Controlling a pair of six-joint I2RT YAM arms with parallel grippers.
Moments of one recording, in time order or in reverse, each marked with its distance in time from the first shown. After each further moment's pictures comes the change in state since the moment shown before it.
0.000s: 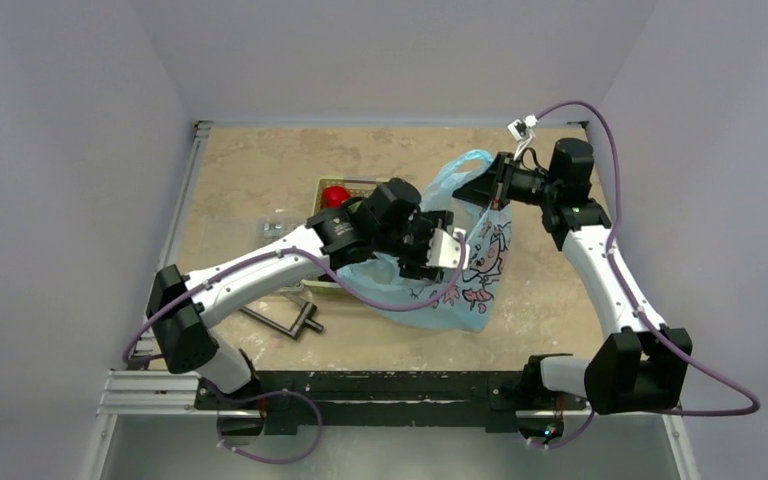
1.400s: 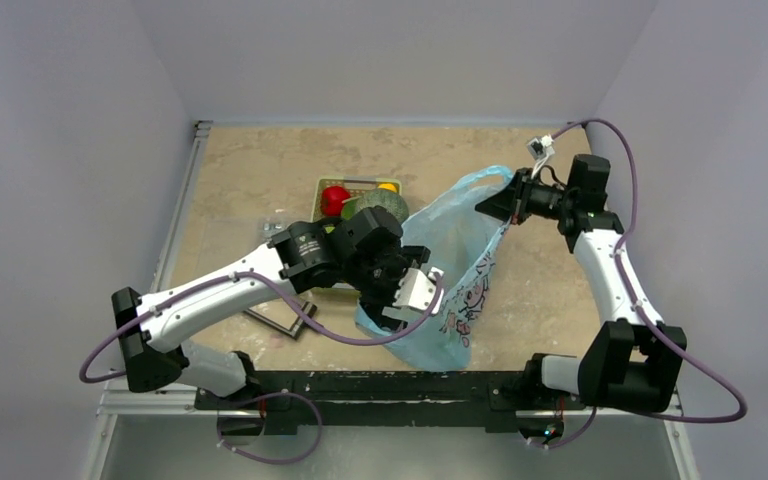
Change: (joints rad) left arm -0.125 -0.137 0.036 -0.501 0.066 0.029; right arm -0.167 0.023 -0.084 -0.070 -0.082 -0.237
